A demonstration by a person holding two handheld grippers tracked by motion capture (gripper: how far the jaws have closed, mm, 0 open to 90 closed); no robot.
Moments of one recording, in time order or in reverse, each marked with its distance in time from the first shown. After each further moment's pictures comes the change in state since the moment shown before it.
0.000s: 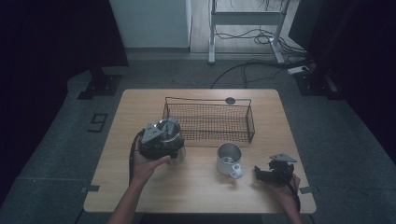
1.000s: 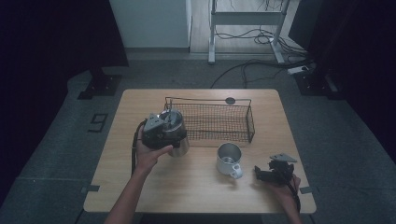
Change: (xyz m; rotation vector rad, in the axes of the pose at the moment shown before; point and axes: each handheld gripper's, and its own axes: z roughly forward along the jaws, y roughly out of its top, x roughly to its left) left arm 0.010 0.023 0.016 -0.015 -0.021 -0.016; right arm 0.000 0.000 0.000 -0.001 -0.003 0.004
